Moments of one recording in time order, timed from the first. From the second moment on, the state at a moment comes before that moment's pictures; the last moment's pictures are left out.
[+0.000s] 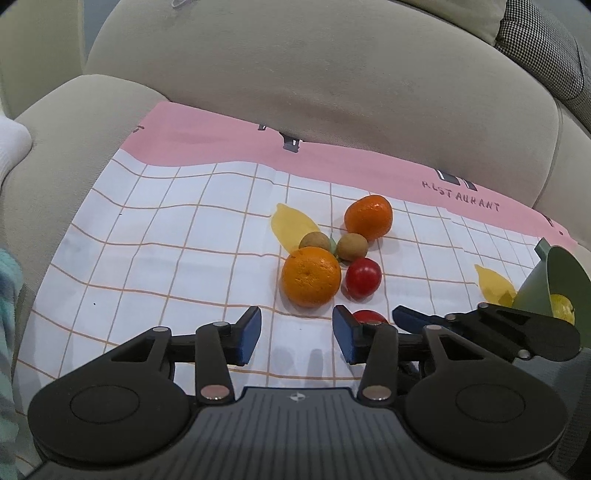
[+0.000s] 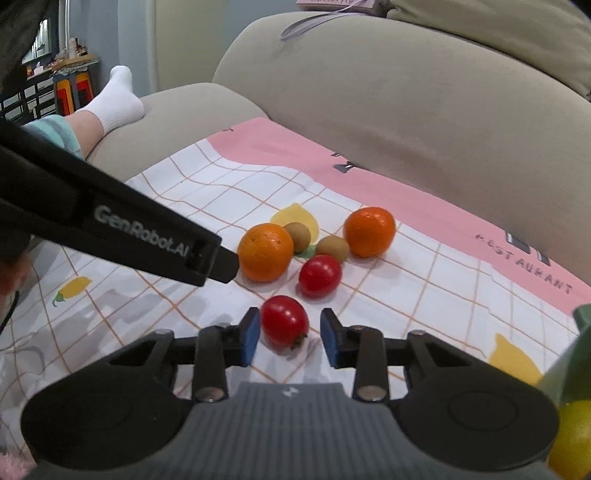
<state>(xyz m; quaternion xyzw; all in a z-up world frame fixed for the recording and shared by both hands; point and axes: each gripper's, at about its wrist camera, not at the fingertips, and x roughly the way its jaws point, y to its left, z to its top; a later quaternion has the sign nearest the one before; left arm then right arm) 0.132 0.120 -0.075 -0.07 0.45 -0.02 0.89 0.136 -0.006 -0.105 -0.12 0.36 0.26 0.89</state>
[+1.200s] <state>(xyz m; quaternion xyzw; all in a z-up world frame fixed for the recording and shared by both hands) 0.169 0.107 -0.108 -0.05 0.42 -0.05 0.91 0.149 -0.025 -0.118 -0.11 0.37 0.22 0.89</state>
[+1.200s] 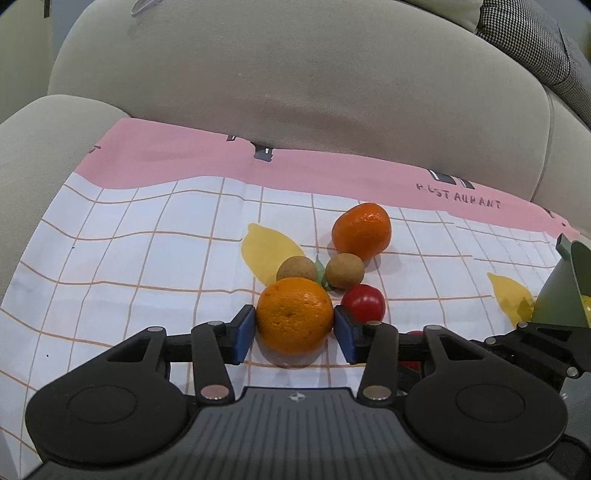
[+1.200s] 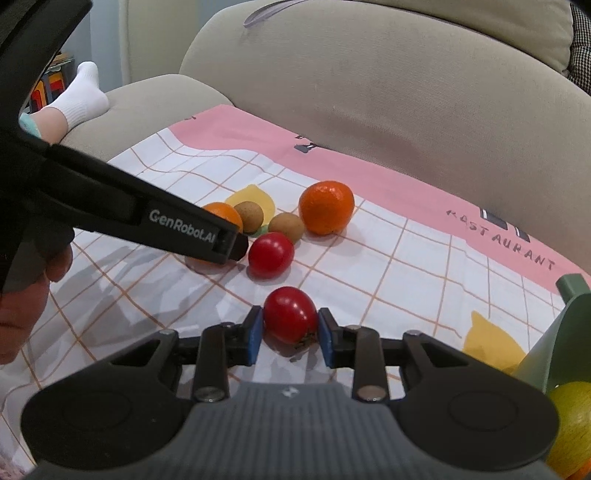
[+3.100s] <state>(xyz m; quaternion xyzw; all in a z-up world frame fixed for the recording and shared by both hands) 0.078 -0.099 -0.016 0.15 0.39 -0.27 0.87 0.041 -0.208 -0.034 -0.07 0.34 0.09 0.93</state>
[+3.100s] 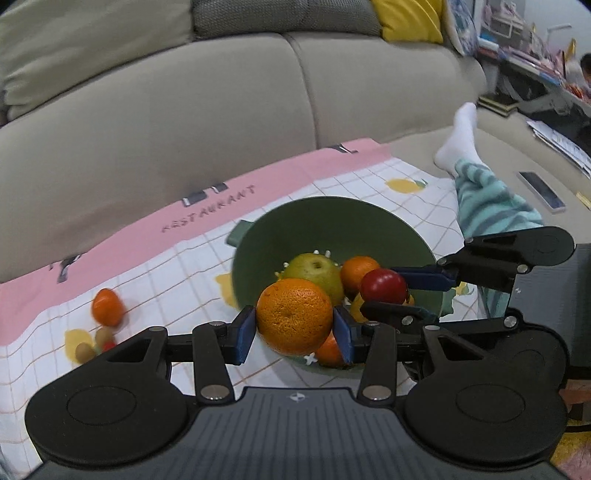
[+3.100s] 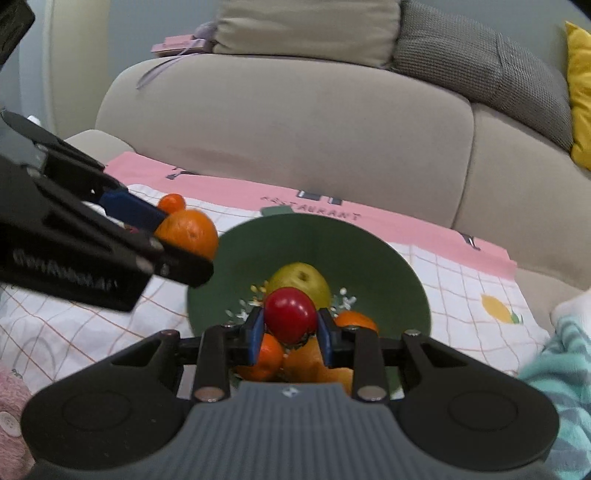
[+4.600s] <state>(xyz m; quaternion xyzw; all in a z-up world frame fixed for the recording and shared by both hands) 0.142 -0.157 -0.072 0.33 0.50 -0.29 0.75 0.133 -0.248 -0.084 -0.06 0.39 0.07 0.92</state>
